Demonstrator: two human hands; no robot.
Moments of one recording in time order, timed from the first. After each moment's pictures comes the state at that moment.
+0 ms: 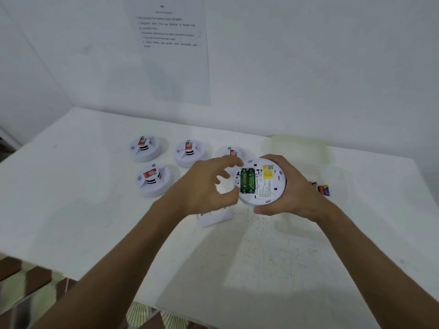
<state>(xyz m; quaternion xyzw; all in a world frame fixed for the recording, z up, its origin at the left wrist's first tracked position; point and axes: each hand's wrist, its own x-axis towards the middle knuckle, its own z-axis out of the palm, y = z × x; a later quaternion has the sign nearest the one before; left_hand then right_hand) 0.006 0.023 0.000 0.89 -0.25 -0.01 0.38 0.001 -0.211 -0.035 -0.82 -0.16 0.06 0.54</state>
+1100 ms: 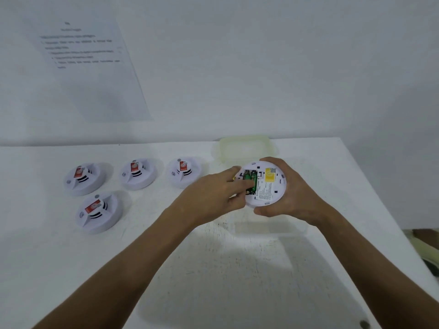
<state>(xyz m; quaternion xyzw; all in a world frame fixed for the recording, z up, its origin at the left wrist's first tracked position) 0.026 -0.075 -0.015 0.83 -0.52 0.06 0.20 -0.039 -0.286 -0.036 -0.82 -0.04 -0.03 0.57</state>
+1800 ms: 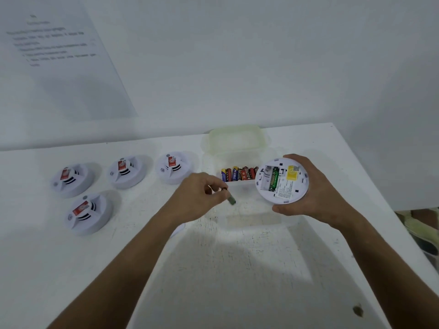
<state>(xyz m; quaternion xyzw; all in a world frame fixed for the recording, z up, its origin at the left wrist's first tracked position) 0.023 -0.074 -0.029 0.88 -0.23 -0.17 0.39 -0.075 -0.328 -0.048 -0.85 0.02 -0.07 0.52</state>
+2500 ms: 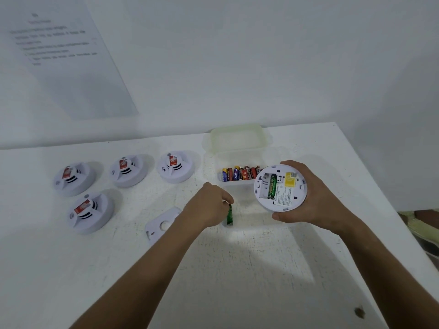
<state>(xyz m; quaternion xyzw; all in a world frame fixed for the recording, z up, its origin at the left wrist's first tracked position) 0.024 -0.100 -0.065 0.93 -0.20 -0.23 0.22 -0.079 -0.325 -0.055 -0.85 0.01 -0.04 0.53</state>
